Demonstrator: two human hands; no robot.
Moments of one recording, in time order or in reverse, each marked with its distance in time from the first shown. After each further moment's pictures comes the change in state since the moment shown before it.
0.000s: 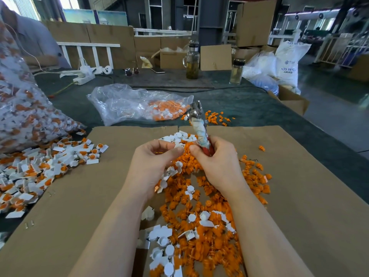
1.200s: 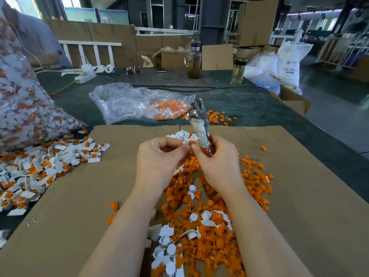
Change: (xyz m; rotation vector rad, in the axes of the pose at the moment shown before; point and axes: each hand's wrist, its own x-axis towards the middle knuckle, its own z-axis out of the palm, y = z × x) left_hand -0.008 0.008 0.015 -0.023 0.082 0.057; right_hand -0.001 -0.004 0.005 -0.067 0.067 -0.008
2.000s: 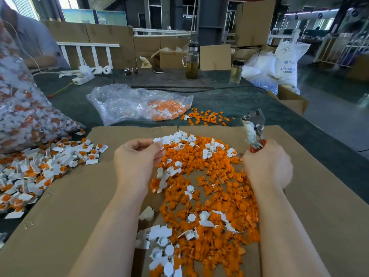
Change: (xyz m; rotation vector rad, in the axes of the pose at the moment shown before) left_hand 0.010 -0.003 -0.022 -0.090 0.238 -0.100; right_hand 0.015 0.040 -0.059 -0.608 0.365 0.511
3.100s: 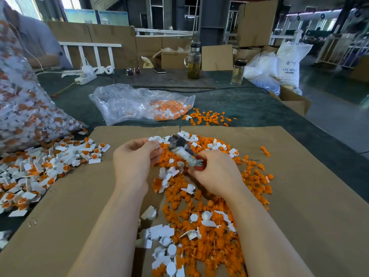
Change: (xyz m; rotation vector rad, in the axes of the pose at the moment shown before) left_hand 0.003 0.003 -0.004 -0.140 0.016 -0.081; right_hand -0.046 -0.037 0.028 0.042 -0.554 -0.700
